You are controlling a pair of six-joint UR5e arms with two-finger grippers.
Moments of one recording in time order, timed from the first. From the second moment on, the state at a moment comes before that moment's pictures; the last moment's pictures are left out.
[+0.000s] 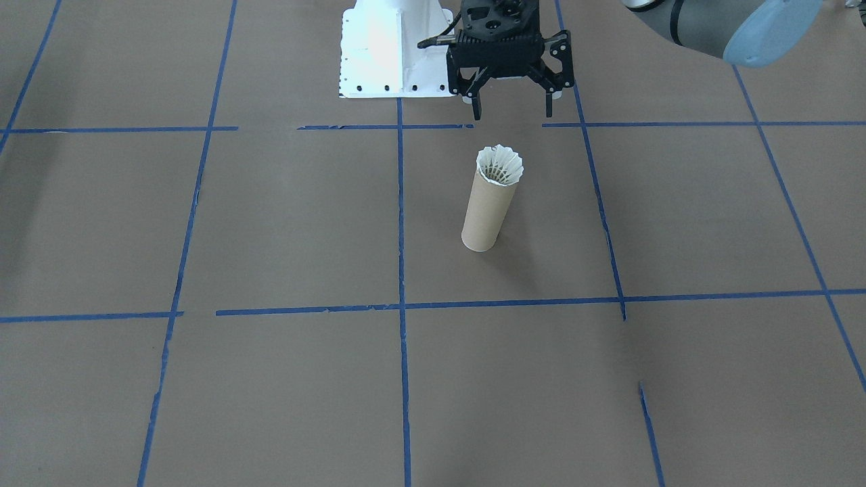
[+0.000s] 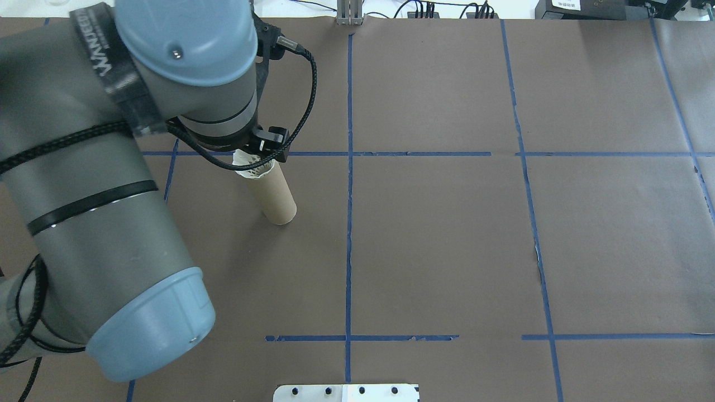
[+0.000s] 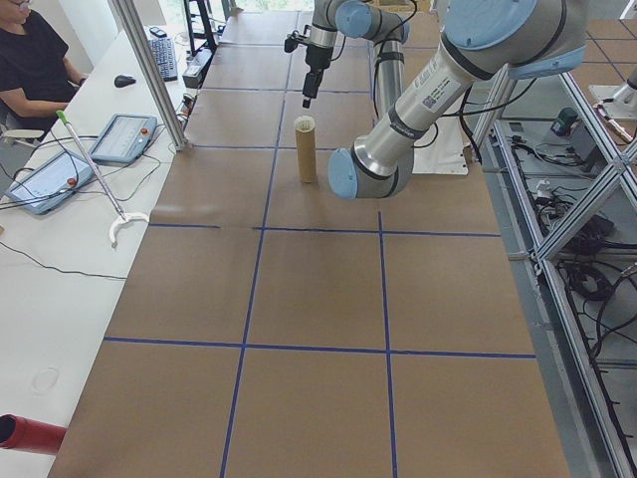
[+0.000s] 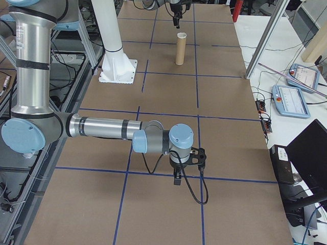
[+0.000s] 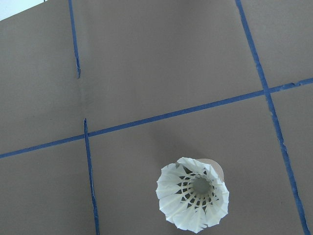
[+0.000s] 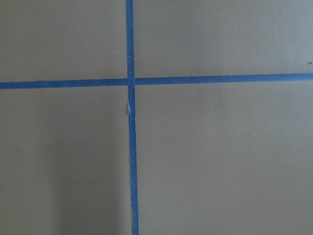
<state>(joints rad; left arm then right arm) -0.64 -2.46 -2.10 -0.79 -1.69 -0.86 1.57 -1.66 1.63 -1.49 2.31 0.08</state>
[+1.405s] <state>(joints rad) -1.25 -1.84 -1.85 -1.50 -2.23 -0.19 1.57 -1.66 1.63 -1.49 2.31 0.08</state>
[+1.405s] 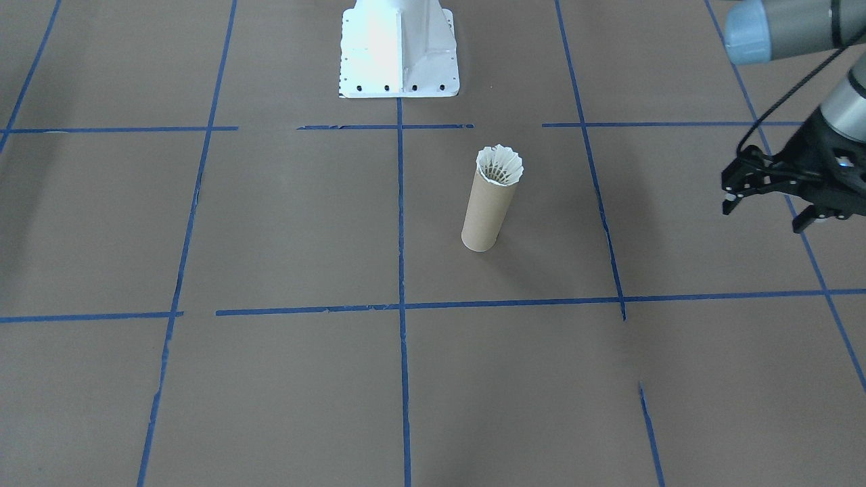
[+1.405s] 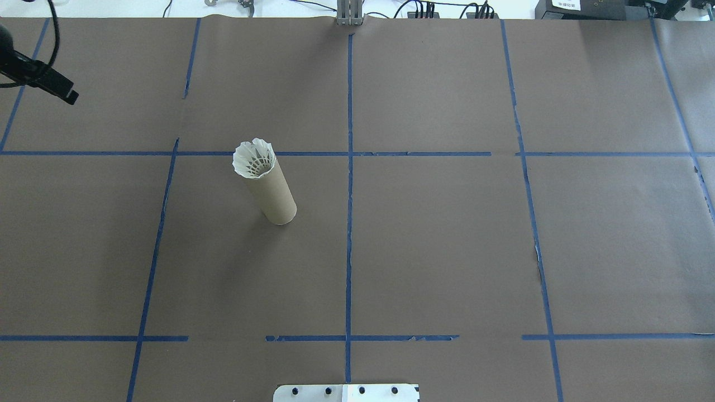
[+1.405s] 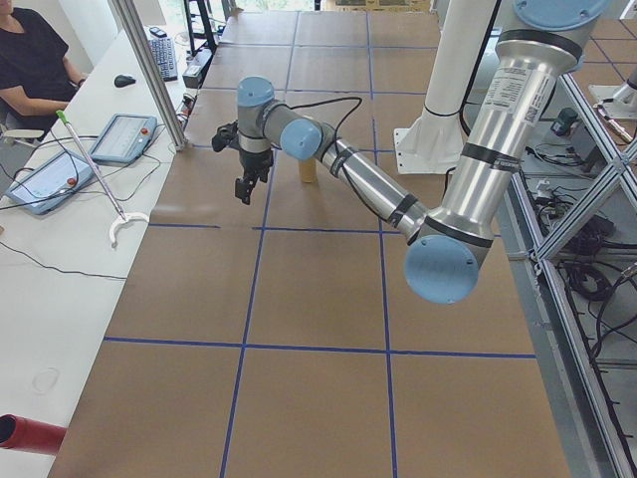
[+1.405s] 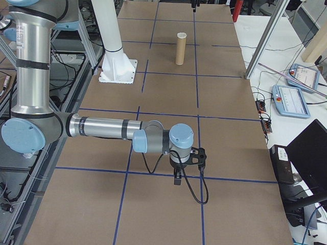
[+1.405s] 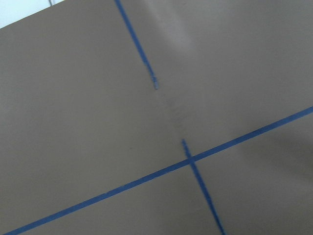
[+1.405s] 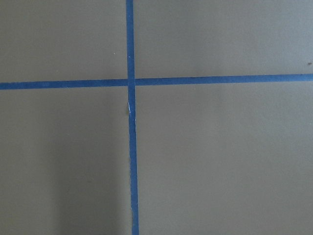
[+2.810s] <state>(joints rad) -1.56 -1.59 -1.57 -1.52 -2.33 0.02 1.57 -1.66 1.63 -1.49 2.31 0.08</state>
